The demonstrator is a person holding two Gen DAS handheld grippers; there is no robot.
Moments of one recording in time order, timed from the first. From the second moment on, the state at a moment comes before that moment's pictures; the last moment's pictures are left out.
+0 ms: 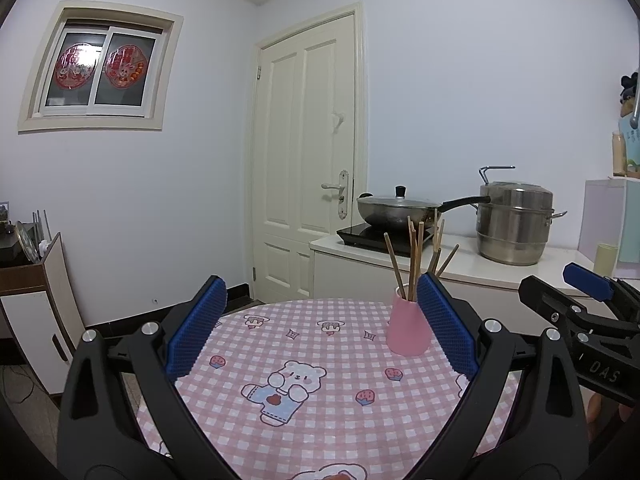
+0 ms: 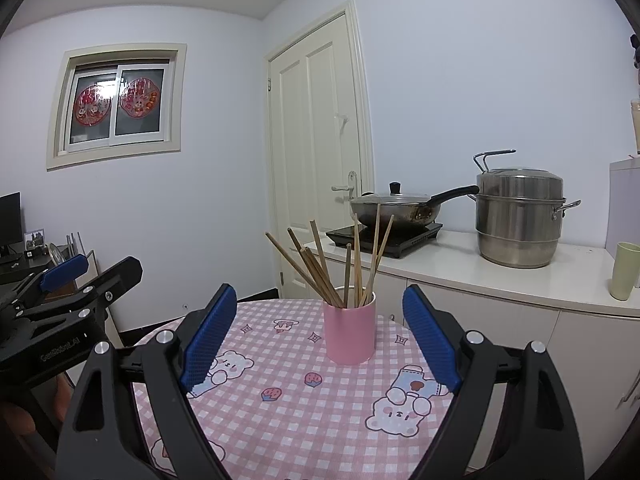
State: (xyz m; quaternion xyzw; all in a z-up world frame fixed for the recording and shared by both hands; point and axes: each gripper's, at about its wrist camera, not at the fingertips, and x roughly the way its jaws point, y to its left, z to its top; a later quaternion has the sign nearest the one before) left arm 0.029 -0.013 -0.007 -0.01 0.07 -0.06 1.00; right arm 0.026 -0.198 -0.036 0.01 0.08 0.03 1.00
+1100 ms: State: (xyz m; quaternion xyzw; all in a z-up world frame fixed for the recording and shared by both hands) left arm 0.023 -0.018 -0.009 -0.01 0.05 -0.07 1.00; right arm 0.020 -0.195 -0.039 0.00 0.06 0.01 1.00
